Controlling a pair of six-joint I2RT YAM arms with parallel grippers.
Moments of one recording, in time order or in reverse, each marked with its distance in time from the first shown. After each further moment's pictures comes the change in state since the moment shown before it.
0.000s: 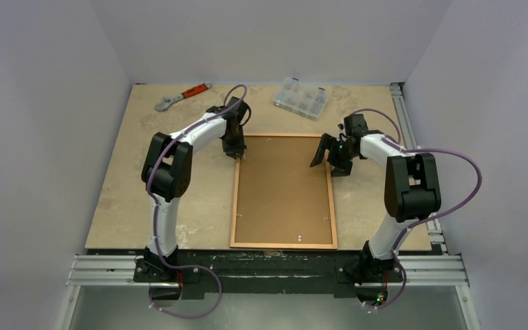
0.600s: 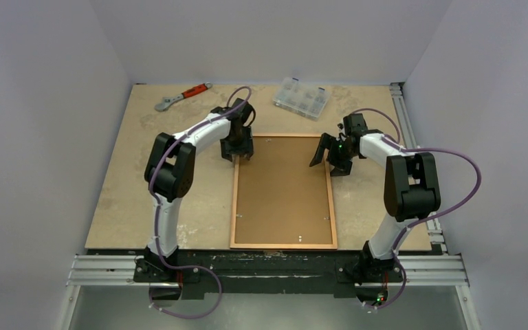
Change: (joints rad) left arm -0.026 0.005 0.010 -0.027 -0.032 -0.013; right arm 0.002 0.005 0.008 -0.003 0.008 0.004
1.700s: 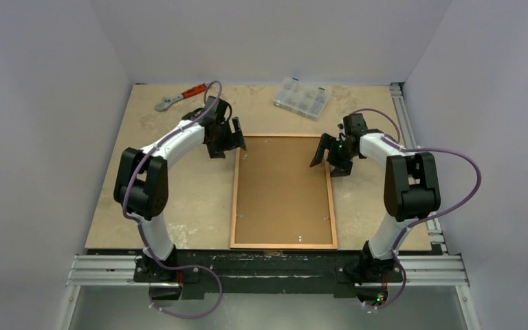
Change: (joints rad) left arm 0.103 -0.328 -0.326 0.235 0.207 -0.082; right arm 0.000 0.001 0.006 -0.015 0.017 0.001
